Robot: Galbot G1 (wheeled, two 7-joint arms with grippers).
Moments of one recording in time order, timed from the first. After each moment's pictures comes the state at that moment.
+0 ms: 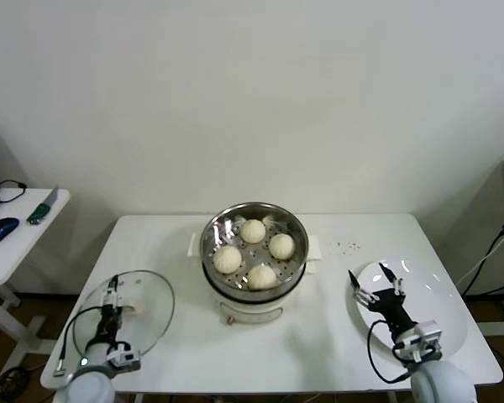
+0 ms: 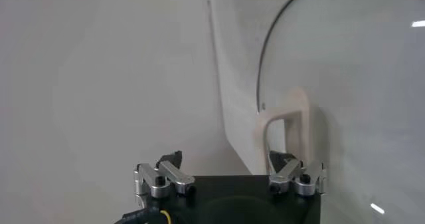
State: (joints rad) left arm 1.39 -1.20 -0.56 -1.61 1.30 0.23 -0.04; right arm -1.41 1.22 0.62 1.80 0.27 -0.03 -0.20
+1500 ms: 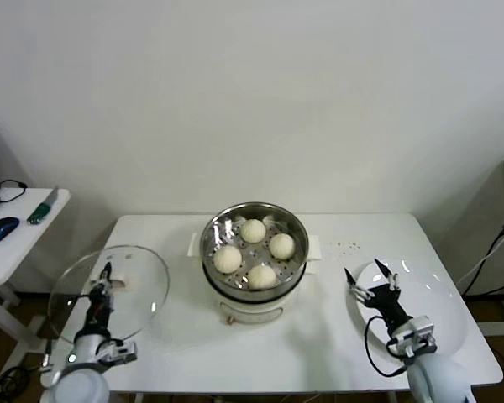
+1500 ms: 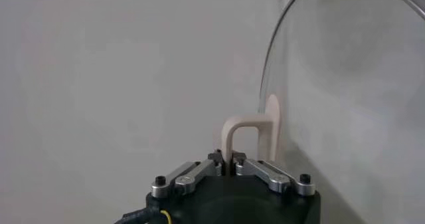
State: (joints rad) left arm 1.47 -1.15 -0.57 -1.87 1.26 0.34 -0.08; right arm -1.36 1.20 0.60 1.75 0.22 -0.01 -0.22
